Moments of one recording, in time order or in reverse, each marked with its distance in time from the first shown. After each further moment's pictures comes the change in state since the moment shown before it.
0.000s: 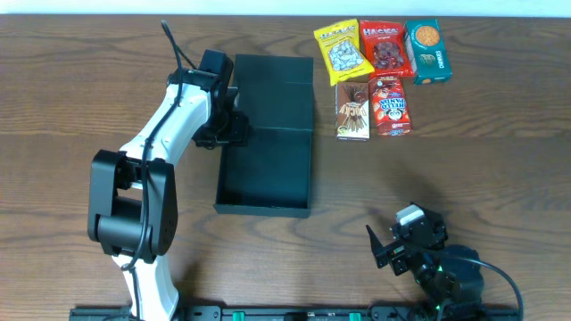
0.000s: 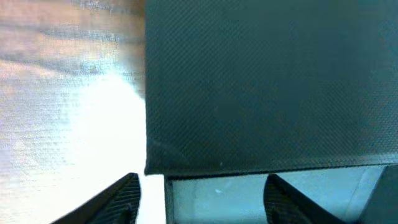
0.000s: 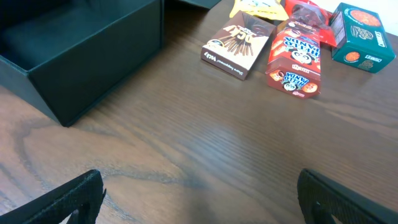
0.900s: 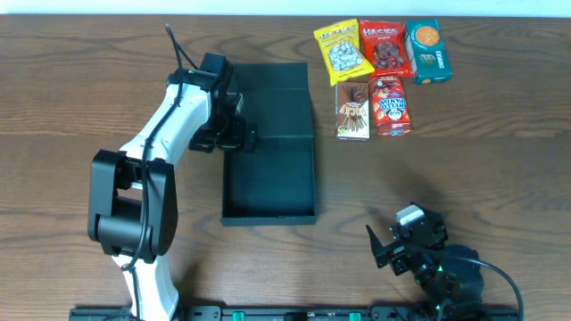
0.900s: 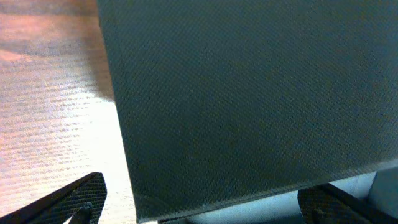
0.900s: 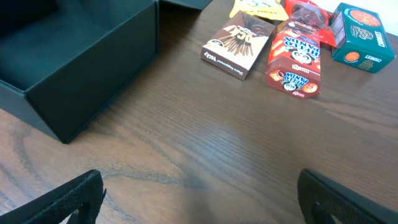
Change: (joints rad) left arm 0.000 0.000 0.000 -0.048 0.034 0.116; right arm 0.000 0.000 0.000 0.000 0.000 0.000
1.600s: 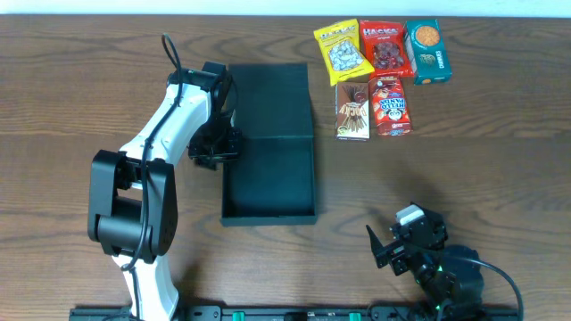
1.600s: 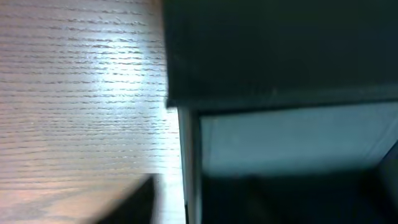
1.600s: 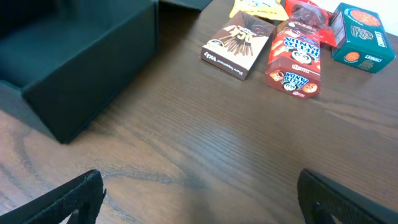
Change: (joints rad) left arm 0.000 0.000 0.000 -0.183 0.003 -0.106; right arm 0.000 0.000 0.000 0.000 0.000 0.000
